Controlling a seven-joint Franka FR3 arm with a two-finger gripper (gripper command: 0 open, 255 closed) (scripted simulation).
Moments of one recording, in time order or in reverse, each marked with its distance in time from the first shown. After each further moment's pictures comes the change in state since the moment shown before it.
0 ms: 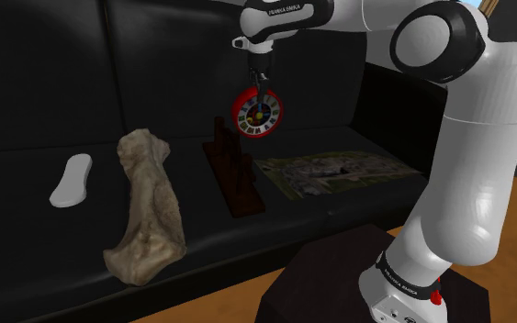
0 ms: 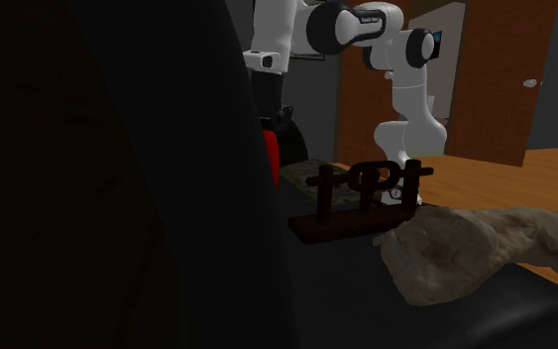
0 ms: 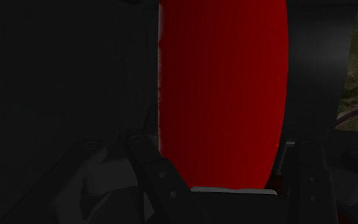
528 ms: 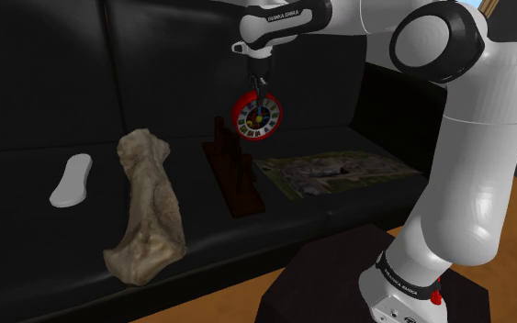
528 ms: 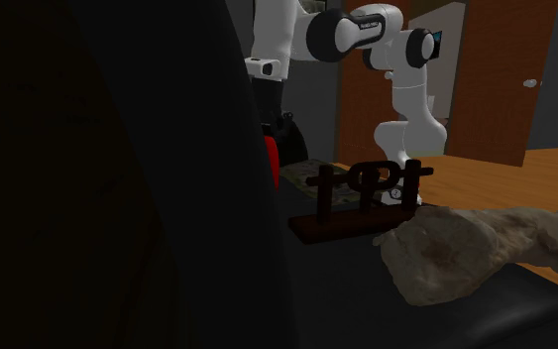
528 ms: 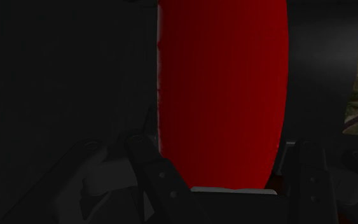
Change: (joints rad) arm 0.000 0.002 0.001 -0.035 -0.001 0.040 0.005
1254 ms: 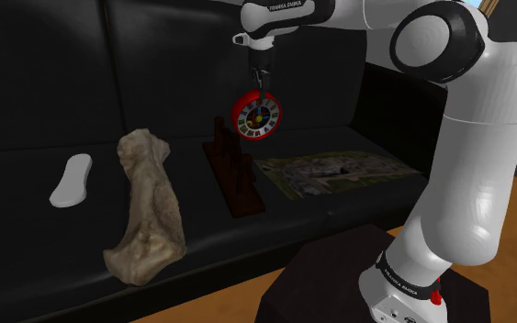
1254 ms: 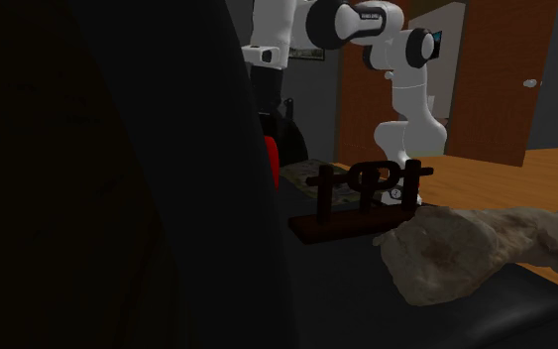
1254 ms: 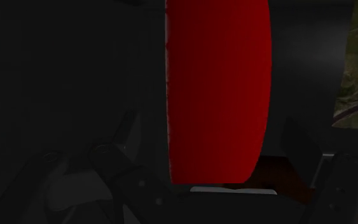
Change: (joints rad) arm -0.002 -0.001 -0.001 0.062 0.002 -0.064 -0.009
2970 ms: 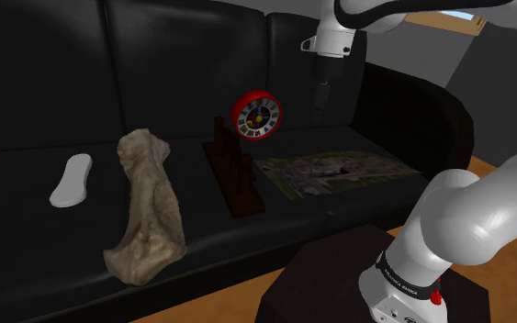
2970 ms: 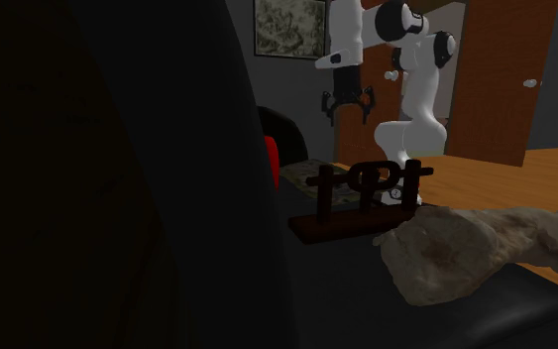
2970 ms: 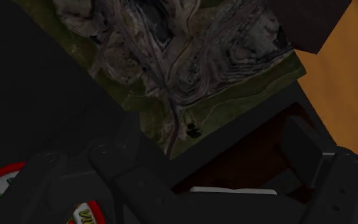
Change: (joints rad) arm -0.023 -0.818 0.078 -0.792 0.067 -0.155 0.715
